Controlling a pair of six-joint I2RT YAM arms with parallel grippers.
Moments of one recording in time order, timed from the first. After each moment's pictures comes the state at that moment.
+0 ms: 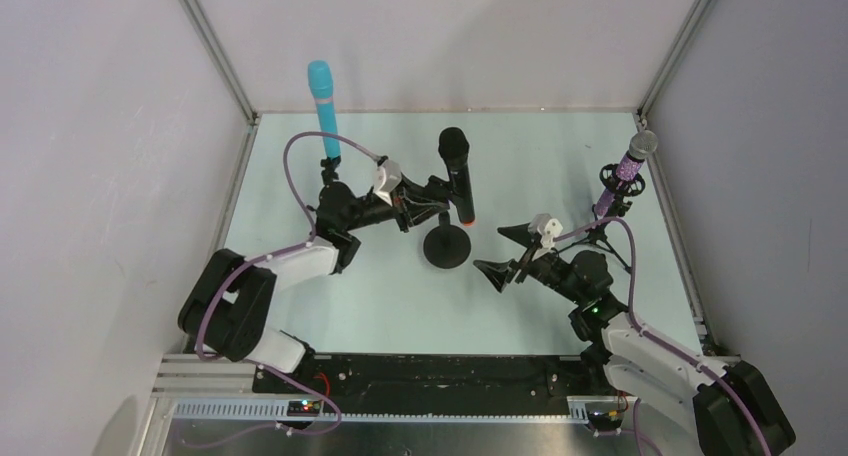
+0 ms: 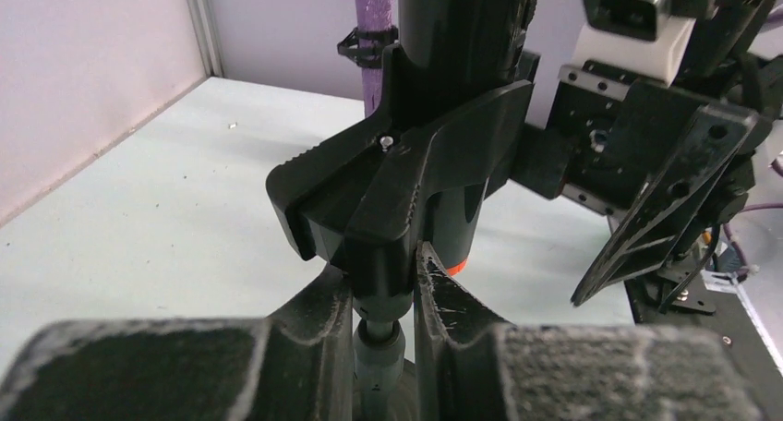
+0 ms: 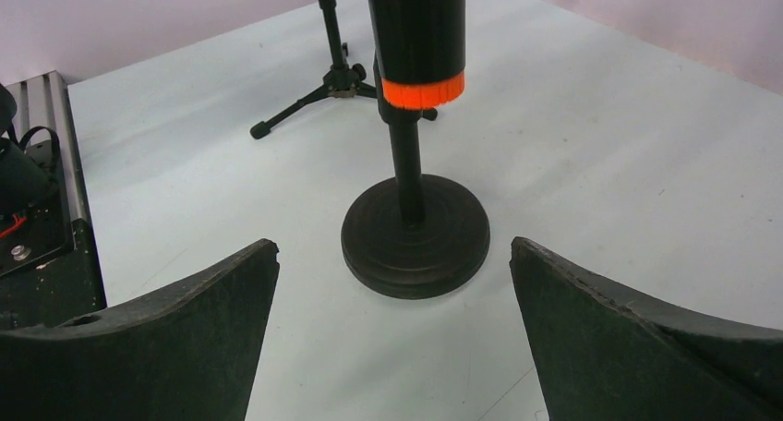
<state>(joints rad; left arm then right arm) -0.48 1.48 0.66 1.06 0.86 -0.25 0.54 0.82 0.18 0.72 -0.41 0.09</state>
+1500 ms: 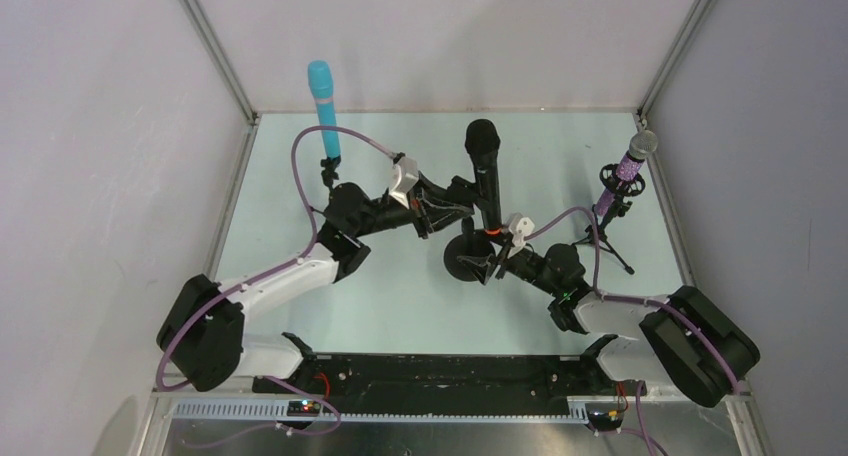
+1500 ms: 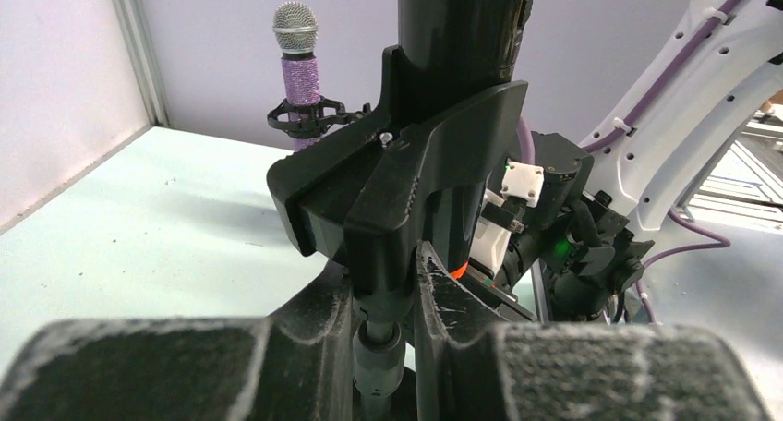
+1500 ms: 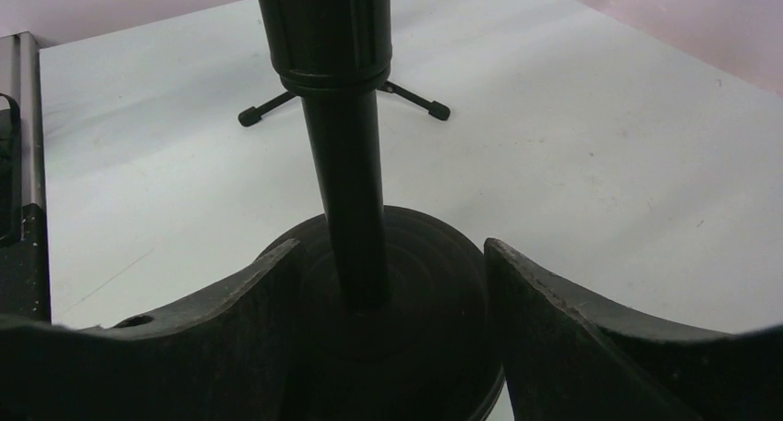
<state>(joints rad) -0.69 1.31 0.77 0.84 0.70 -0.30 0.64 1.24 0.22 1.08 -0.37 0.01</state>
